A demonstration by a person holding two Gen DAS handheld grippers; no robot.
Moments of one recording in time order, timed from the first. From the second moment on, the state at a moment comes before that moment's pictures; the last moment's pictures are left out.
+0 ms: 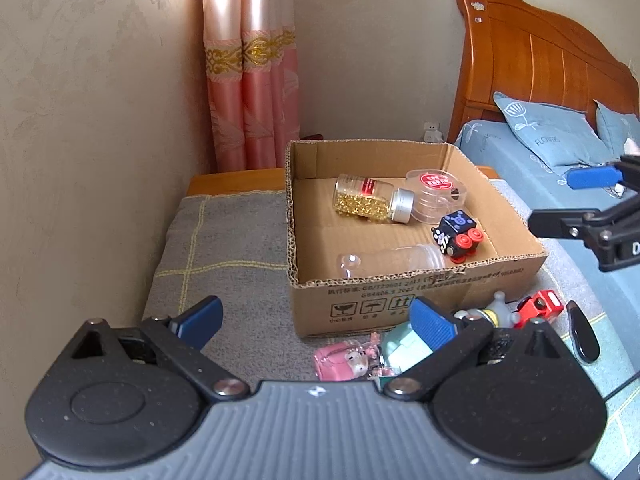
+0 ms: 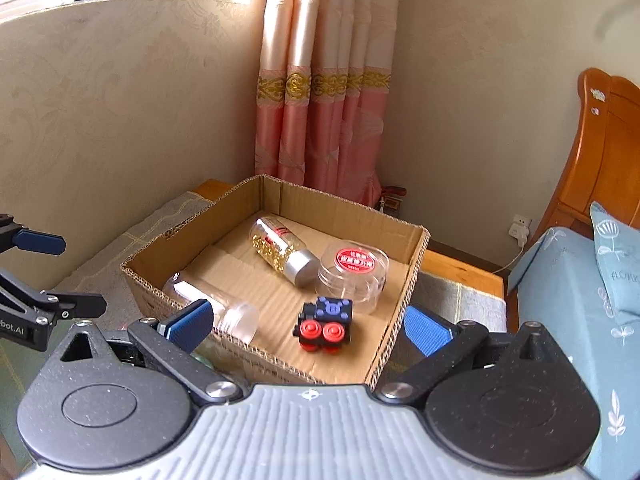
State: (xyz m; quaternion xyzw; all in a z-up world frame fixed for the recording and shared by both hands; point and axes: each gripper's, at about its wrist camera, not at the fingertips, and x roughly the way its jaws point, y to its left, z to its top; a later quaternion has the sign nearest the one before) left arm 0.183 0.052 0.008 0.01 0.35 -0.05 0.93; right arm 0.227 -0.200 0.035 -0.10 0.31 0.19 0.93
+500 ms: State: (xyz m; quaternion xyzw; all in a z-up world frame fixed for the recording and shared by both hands) left arm 0.172 0.030 -0.013 0.03 0.37 -0.04 0.93; right arm 0.206 -0.276 -0.036 -0.08 0.39 0.17 0.90
